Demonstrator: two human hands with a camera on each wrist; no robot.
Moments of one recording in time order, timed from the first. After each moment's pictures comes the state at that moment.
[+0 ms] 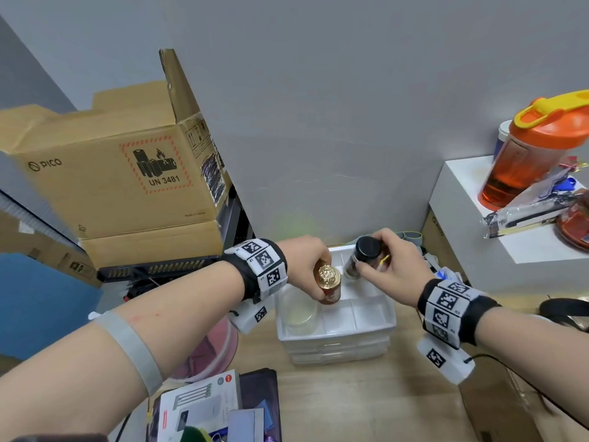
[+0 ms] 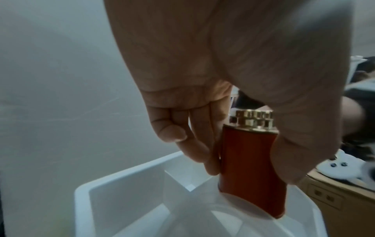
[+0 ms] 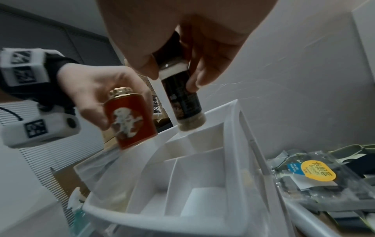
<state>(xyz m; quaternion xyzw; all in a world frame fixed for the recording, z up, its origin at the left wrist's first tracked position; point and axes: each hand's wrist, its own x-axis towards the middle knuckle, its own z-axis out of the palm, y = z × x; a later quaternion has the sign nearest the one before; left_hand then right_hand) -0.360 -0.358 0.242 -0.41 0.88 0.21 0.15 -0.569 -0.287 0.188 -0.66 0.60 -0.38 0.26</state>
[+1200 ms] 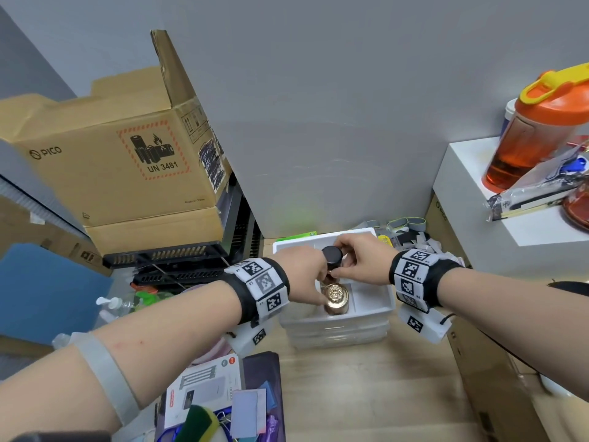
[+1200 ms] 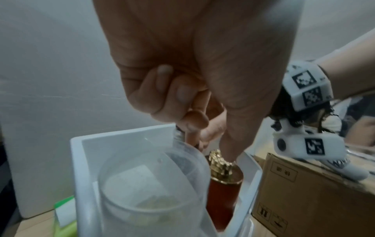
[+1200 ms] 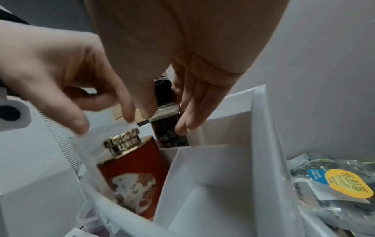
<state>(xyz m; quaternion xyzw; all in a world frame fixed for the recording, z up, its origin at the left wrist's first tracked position) -0.359 -0.311 0.227 -0.44 0.87 0.13 0.16 -0.540 -0.316 0.172 -0.74 0.54 -0.20 0.36</state>
